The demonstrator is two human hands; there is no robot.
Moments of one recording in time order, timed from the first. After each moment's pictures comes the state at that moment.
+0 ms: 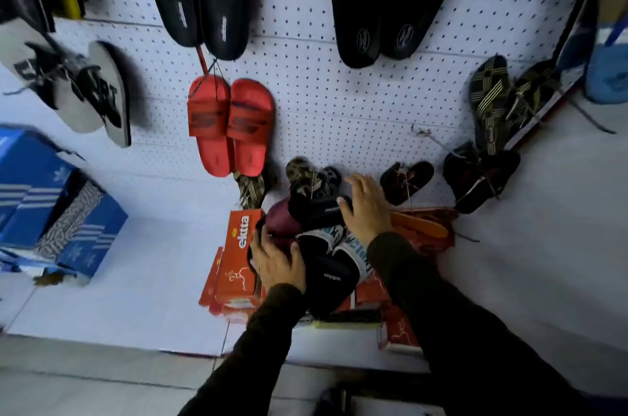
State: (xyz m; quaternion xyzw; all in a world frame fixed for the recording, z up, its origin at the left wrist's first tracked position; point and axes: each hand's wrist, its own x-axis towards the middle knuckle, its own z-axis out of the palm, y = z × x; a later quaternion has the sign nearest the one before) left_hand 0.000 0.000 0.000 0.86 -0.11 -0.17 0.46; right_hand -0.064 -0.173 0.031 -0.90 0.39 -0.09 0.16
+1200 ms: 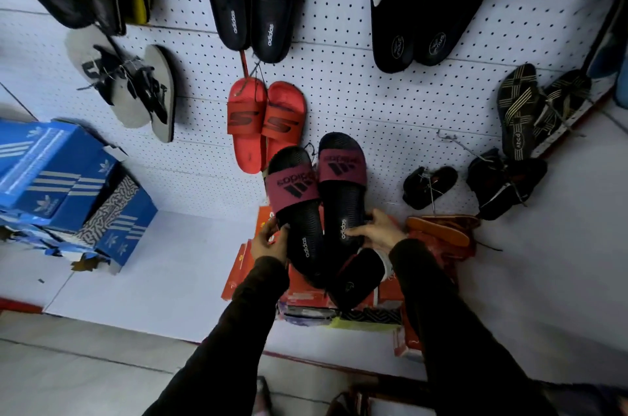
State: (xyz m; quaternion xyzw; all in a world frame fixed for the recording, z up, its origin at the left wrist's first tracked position) left_hand 0.068 0.048 0.021 0.70 0.05 -0.29 0.65; right_hand -0.056 -0.128 0.036 -0.57 0.49 -0.02 0.66
